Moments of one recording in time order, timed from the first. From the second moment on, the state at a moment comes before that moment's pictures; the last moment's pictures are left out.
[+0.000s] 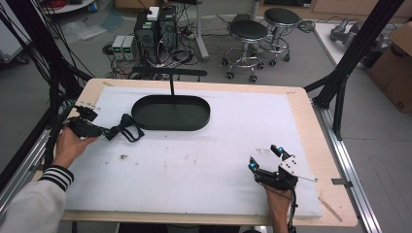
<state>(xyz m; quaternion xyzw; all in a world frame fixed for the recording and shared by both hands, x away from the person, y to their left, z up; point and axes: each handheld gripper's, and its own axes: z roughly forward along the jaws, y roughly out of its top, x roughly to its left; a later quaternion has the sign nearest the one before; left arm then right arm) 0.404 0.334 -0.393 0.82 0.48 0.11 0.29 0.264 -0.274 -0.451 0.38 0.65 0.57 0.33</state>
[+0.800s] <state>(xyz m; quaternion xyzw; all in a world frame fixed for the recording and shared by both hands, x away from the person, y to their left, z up) 0.389 0.354 -0.366 0.77 0.48 0.12 0.40 0.264 -0.274 -0.451 0.38 0.65 0.57 0.33</state>
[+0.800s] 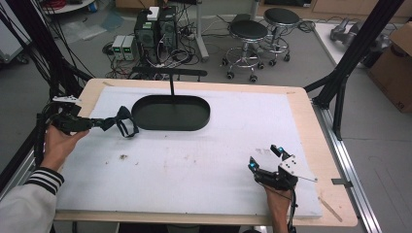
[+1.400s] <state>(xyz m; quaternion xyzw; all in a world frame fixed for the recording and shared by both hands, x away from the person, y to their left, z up) 0.383 0.351 -0.341 0.75 0.46 0.15 0.46 0.264 -0.274 -0.451 0.38 0.65 0.57 0.33</state>
